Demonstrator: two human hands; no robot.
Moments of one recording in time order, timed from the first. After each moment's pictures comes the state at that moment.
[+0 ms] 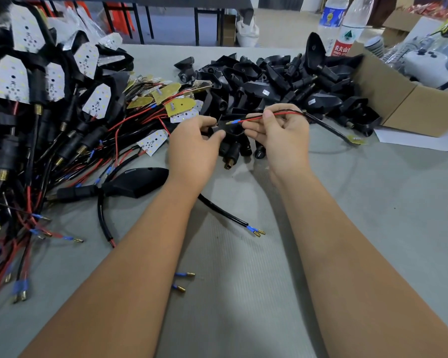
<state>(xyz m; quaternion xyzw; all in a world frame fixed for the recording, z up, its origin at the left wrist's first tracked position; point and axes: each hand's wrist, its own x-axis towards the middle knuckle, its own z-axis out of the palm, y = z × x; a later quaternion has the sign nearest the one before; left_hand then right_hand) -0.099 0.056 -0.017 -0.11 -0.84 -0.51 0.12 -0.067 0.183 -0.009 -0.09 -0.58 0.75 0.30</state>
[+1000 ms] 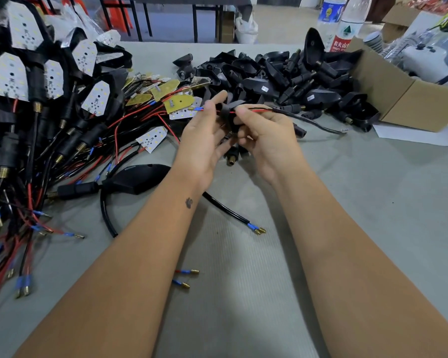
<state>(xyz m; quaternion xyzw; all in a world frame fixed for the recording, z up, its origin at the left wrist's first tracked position) -0.091 0.067 -0.014 -0.10 -0.51 -0.85 -0.12 -0.062 0.173 -0.006 -0.05 -0.56 0.81 0.18</state>
